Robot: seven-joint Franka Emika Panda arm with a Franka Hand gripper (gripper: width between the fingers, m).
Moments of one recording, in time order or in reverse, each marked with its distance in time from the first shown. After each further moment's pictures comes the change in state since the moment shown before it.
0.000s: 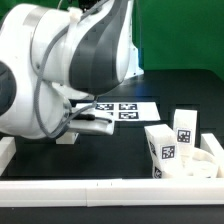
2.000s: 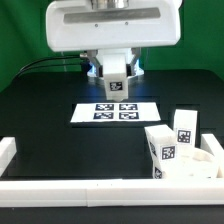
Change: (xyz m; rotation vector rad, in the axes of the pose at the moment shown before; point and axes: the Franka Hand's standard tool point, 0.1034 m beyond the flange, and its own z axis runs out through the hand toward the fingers) arm -0.078 -0.109 -0.134 -0.027 1.116 -0.162
